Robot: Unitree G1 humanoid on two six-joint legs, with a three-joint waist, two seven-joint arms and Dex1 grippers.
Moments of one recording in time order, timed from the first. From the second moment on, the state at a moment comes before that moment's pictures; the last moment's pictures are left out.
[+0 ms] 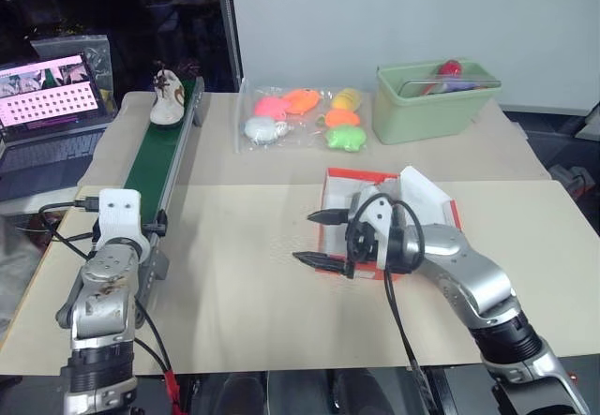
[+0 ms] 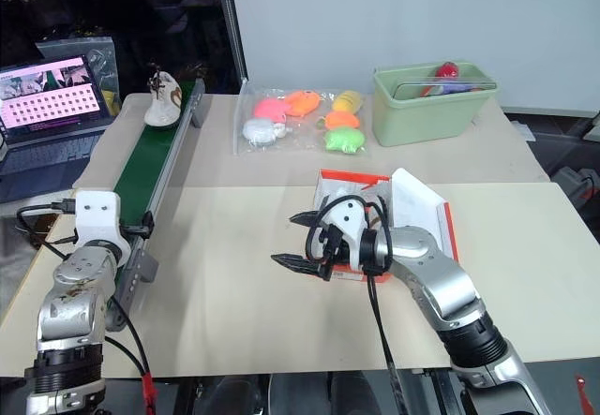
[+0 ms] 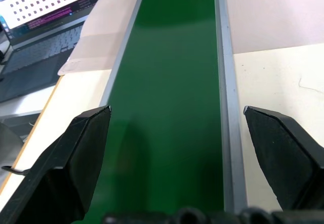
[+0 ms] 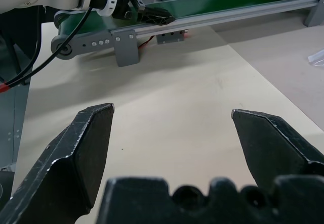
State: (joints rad) left arm -0.23 0.41 0.31 -0.15 -0.03 0.66 -0.09; right arm -0.42 -0.53 0.26 -0.33 0.44 0.52 0.83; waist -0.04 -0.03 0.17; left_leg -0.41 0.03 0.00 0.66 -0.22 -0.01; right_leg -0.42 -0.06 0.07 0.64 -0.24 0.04
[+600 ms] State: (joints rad) left arm -0.42 0.54 0.30 -0.13 -0.11 1.04 -0.18; right arm -0.42 -0.50 0.26 -0.35 0.42 0.56 0.79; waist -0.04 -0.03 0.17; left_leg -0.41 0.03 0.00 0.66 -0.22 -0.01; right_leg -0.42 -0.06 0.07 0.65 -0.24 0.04
